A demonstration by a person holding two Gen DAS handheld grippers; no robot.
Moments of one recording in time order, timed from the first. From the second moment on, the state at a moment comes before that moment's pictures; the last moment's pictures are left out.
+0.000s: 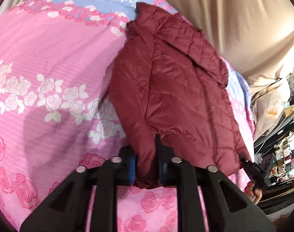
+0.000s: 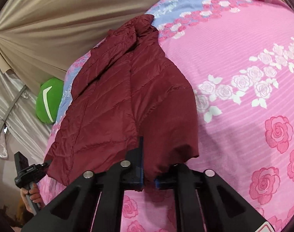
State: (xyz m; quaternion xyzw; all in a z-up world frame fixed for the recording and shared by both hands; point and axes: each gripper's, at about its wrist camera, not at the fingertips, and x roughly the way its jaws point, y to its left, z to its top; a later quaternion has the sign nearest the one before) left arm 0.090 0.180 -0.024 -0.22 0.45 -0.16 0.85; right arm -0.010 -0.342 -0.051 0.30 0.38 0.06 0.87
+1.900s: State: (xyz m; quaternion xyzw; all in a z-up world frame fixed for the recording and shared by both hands) left arm 0.310 0.133 -0.042 -0.14 0.42 -0.07 0.90; right arm 0.207 -0.391 -0.033 0.30 0.34 -0.01 0.89
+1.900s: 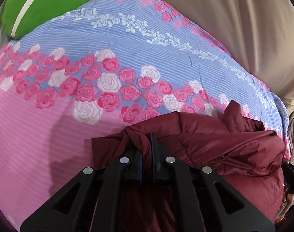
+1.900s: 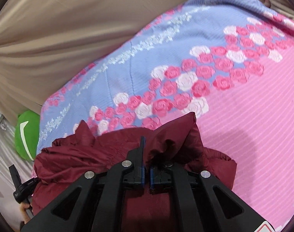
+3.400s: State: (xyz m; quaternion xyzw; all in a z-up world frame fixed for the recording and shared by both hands) left arm 0.211 0.136 0.046 -0.05 0.36 -0.04 0.93; right arm 0.106 -0.363 0.044 0.16 0.32 -0.09 0.93
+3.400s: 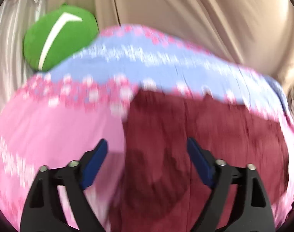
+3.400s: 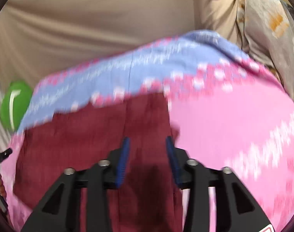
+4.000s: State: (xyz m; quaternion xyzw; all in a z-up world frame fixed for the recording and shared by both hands) left arm 0.342 0.148 0.001 -0.12 0.41 -0.02 0.90; right arm 0.216 -0.385 0.040 0.20 0.28 -0.08 0.93
